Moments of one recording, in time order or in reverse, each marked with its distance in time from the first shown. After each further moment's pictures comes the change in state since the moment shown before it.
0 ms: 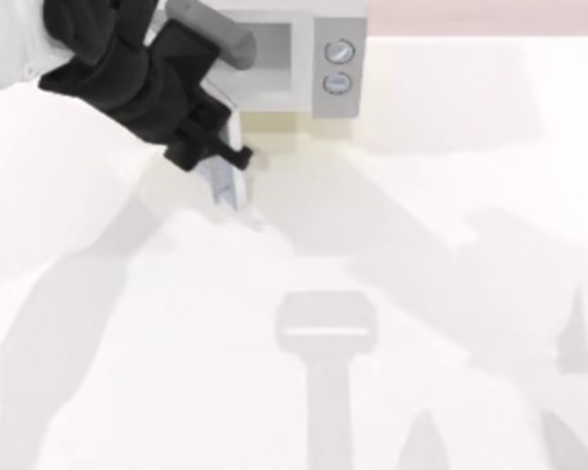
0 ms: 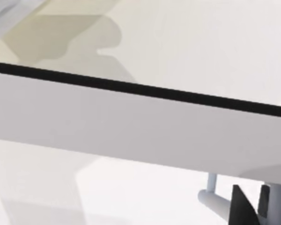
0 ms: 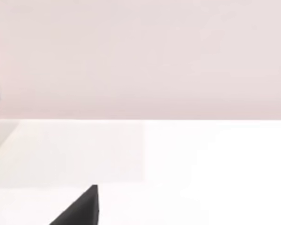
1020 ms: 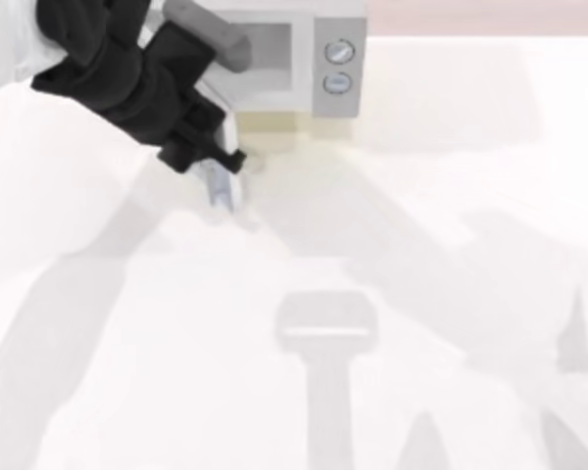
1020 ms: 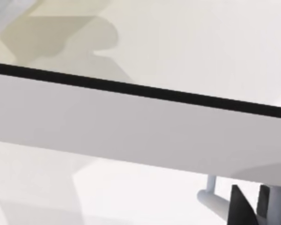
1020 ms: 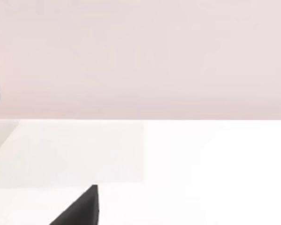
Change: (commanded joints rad) left arm 0.010 -0.004 -0.009 -0.010 0.021 0.031; right arm 0.000 0.000 0.000 0.000 0.000 0.000
